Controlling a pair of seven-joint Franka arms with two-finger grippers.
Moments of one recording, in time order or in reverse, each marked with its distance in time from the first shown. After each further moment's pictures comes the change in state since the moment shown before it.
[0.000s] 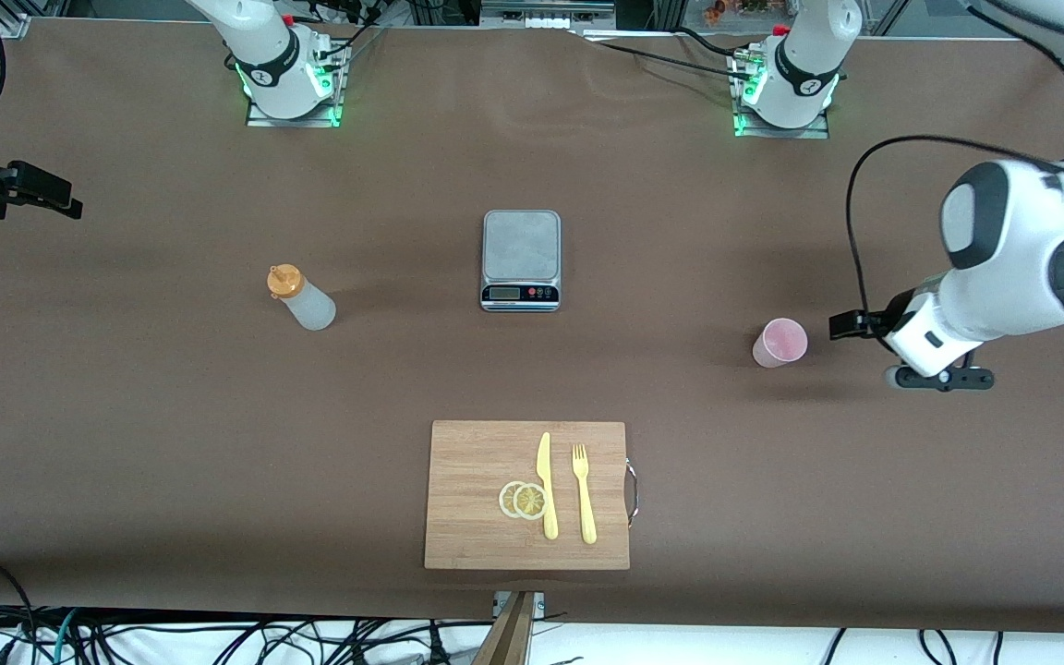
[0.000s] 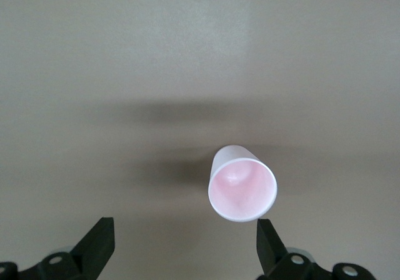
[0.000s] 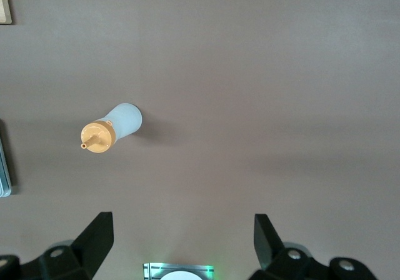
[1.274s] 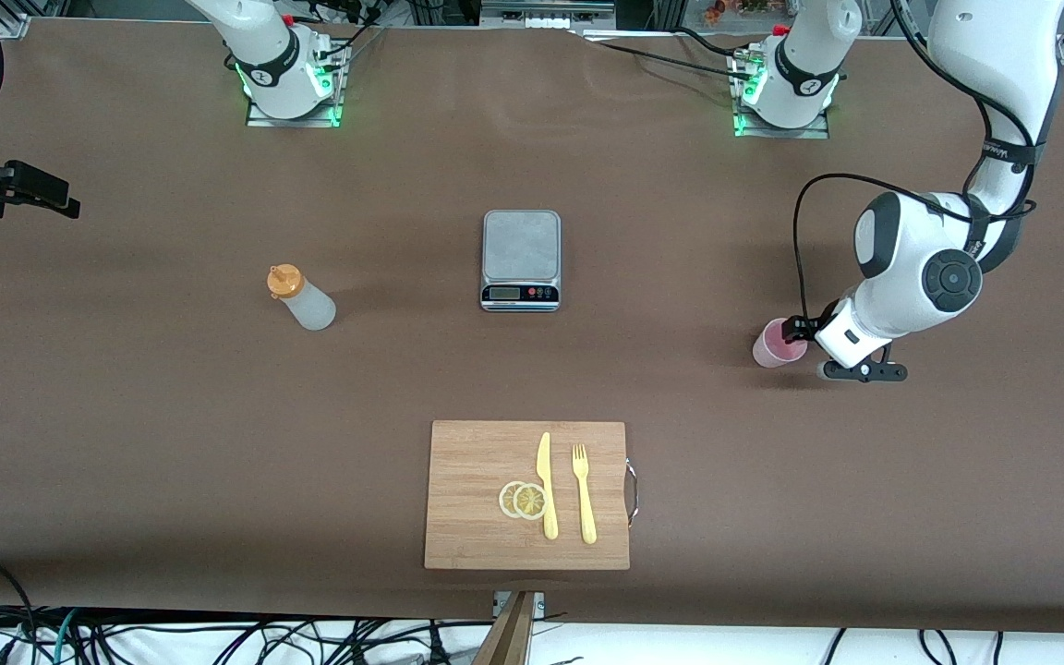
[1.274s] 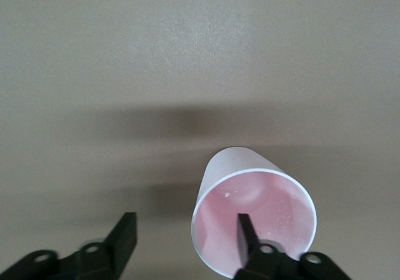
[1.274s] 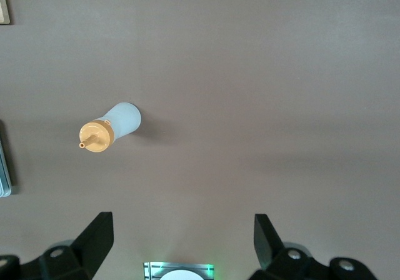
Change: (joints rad) left arm -0.040 0.050 -0.003 -0.228 -0.003 0.304 0.003; right arm 0.000 0.000 -0.008 0.000 0.002 -0.003 0.000
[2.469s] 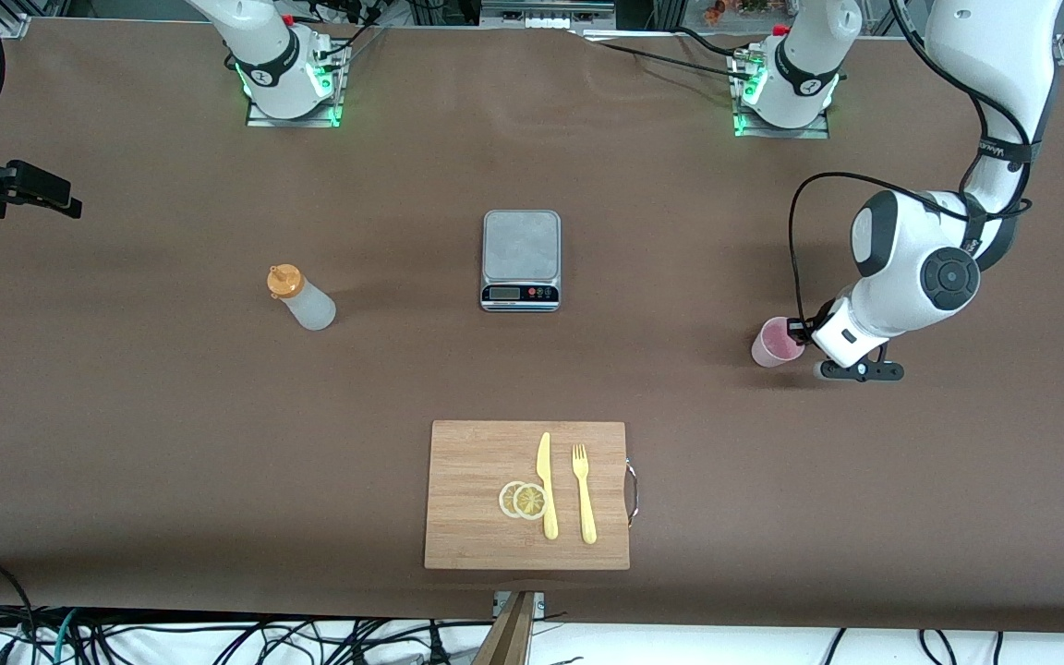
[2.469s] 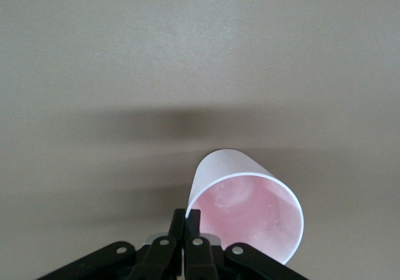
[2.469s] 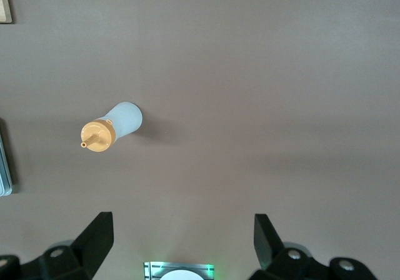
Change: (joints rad) left arm -0.018 -0.008 -0.001 0.001 -0.034 0.002 -0.004; right arm 0.001 0.000 0.003 0.000 0.001 0.000 -0.002
